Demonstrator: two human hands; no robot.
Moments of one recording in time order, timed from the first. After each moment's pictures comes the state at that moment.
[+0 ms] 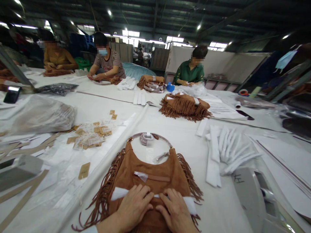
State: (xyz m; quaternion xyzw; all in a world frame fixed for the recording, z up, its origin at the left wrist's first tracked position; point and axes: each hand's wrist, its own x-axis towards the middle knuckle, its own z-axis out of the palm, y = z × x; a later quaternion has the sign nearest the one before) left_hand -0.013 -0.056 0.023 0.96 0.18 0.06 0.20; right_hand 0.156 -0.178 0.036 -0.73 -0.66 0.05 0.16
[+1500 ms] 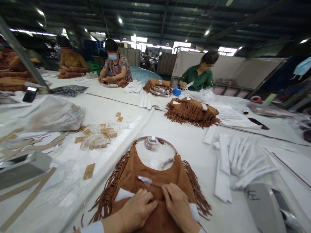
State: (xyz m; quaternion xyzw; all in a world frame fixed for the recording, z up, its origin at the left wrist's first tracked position) left_hand -0.010 -0.040 0.009 0.97 0.09 0.14 0.14; right_hand 0.177 -0.123 0.030 -0.73 -0.63 0.03 0.27
